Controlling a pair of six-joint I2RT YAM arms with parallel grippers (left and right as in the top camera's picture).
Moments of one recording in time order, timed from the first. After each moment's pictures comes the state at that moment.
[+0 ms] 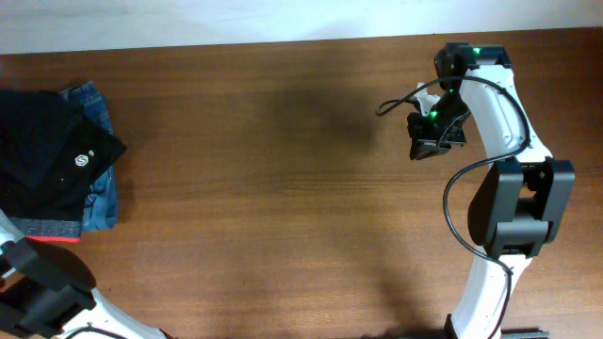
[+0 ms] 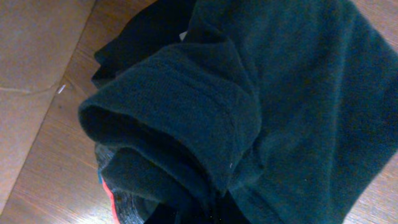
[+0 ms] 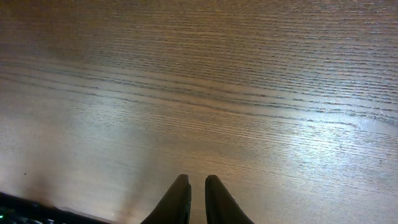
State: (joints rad) left arm 0.65 2.01 2.13 -1.22 0.02 0.21; right arm -0.04 2.15 1.91 -1.49 -0.24 -0.06
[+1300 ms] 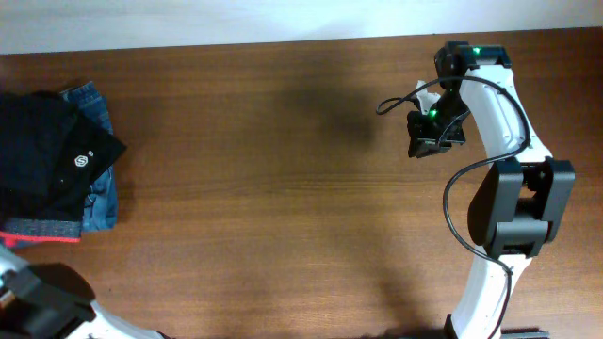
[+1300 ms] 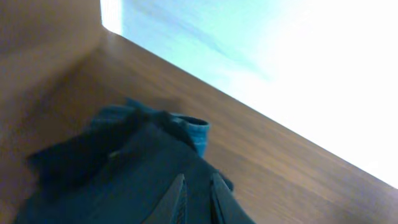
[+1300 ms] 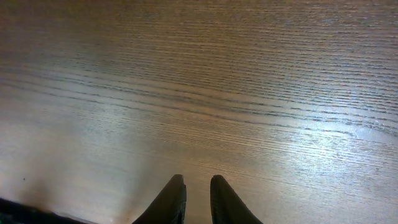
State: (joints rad) left arm 0.72 1.94 2.25 -1.01 0.46 -0.04; right arm -0.04 2.15 1.91 -1.47 -0.24 -0.07
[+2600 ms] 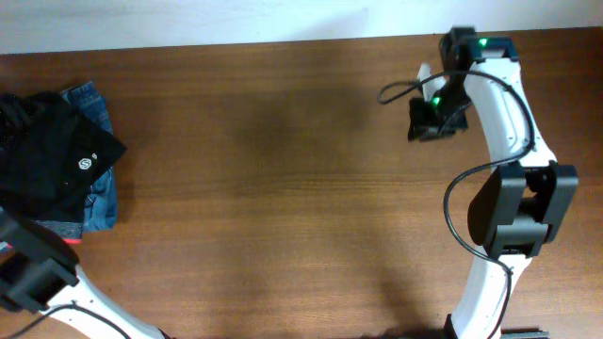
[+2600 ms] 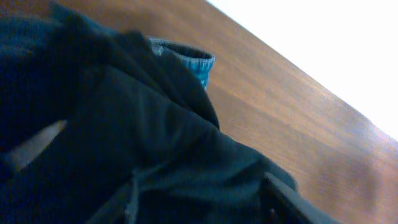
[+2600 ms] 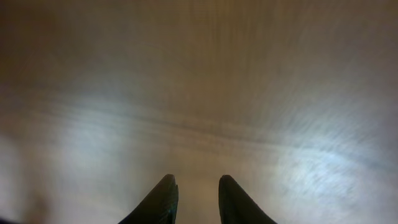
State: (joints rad) left arm 0.71 2.22 2.22 -1.06 0.62 0.11; right arm -0.04 2.15 2.06 -1.46 -0.24 -0.07
